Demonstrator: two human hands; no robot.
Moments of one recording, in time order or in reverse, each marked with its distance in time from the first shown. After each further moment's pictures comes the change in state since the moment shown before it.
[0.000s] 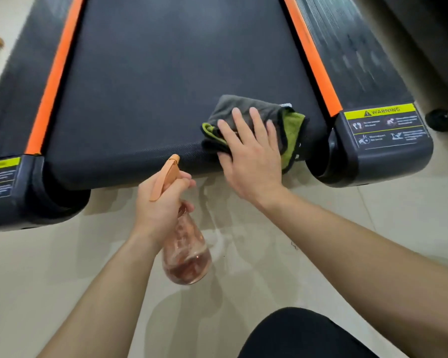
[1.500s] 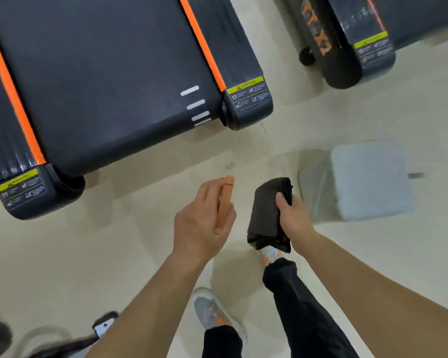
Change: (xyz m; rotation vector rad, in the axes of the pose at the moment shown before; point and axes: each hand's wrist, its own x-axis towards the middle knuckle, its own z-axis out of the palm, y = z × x) left_hand -0.247 0.178 -0.006 0.801 -0.616 0.395; right_hand -0.228 -0.003 -0.323 0.923 -0.269 1.492
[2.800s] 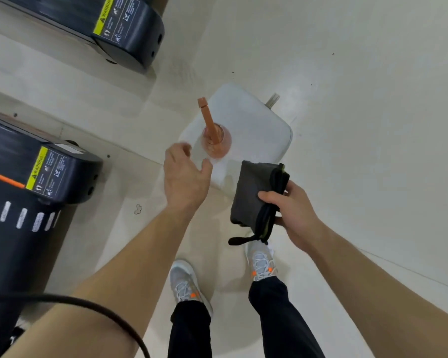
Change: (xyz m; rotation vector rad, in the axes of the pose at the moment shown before) left_hand 0.147 0.255 0.295 0.181 -0.310 0.090; right_hand 0.054 0.117 -0.295 0.827 0.138 0.206
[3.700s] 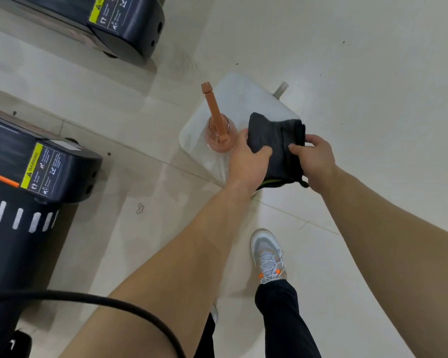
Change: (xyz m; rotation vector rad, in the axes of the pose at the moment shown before) left_hand -0.002 0.056 0.078 -0.527 -0.330 -0.129; right_hand 0.112 -0.021 -0.030 -0.154 0.302 -0.075
